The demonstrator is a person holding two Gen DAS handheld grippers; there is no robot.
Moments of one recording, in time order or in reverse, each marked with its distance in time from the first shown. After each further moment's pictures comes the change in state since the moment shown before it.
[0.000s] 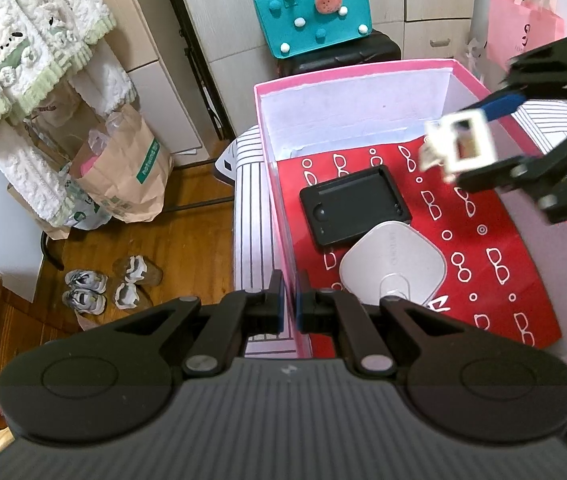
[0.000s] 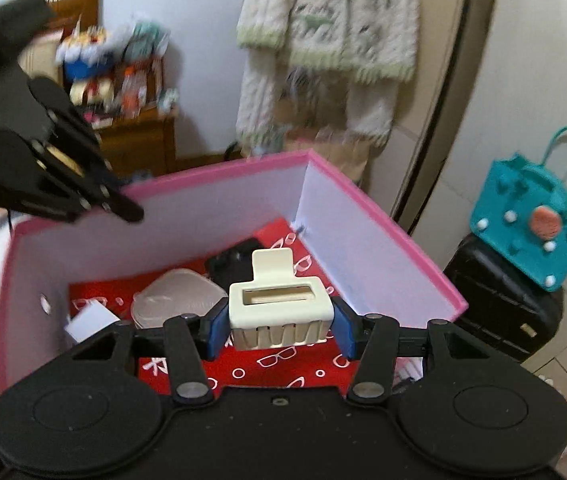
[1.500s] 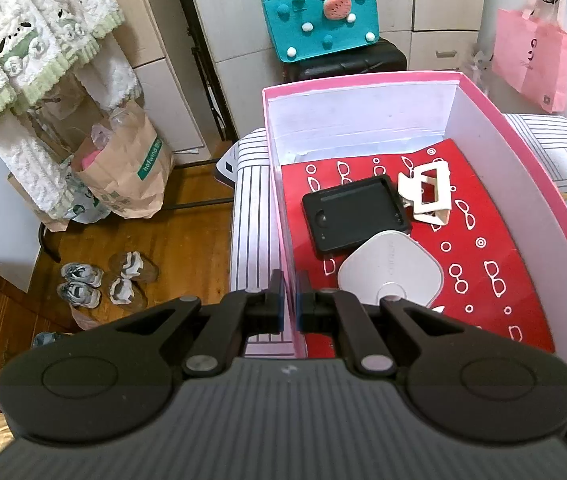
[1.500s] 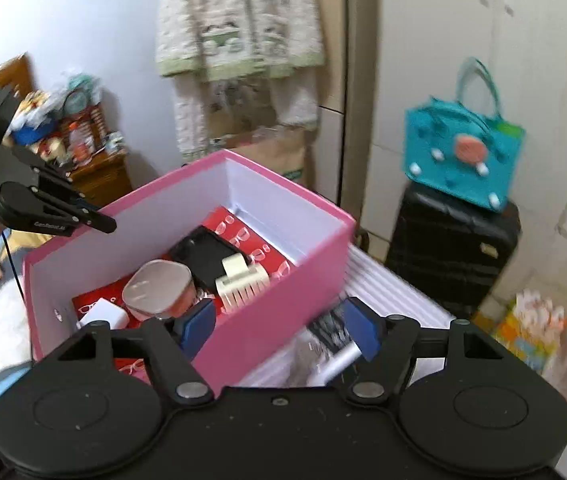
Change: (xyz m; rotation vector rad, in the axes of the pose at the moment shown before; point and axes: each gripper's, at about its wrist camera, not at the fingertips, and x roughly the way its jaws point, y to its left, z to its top) left arm -0.001 0.002 0.002 -0.048 -0.011 -0.001; right arm -0.116 -0.044 -0.069 0.380 -0.066 -0.078
